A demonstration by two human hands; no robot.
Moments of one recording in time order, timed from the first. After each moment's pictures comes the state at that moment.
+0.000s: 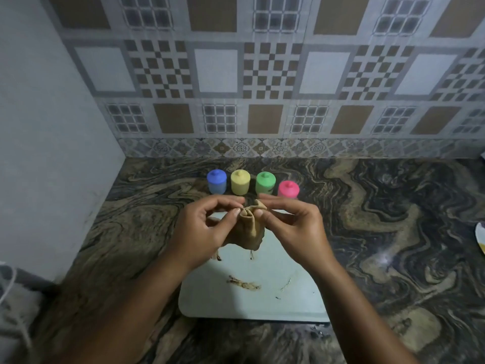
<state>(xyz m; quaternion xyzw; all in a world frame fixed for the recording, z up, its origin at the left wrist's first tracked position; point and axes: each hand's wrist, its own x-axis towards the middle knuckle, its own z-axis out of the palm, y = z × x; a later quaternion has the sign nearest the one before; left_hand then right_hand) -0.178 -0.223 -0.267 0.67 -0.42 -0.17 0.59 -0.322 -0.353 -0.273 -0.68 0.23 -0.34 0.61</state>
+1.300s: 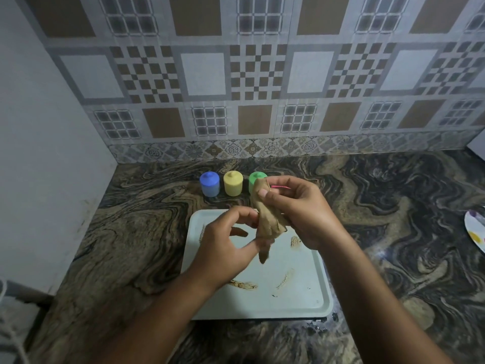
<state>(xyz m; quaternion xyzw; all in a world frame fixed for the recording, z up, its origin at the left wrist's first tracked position) -0.222 -0.238 -0.276 0.67 -0.47 -0.16 0.55 -0.322 -0.376 -0.231 -0.56 0.30 -0.24 0.74</state>
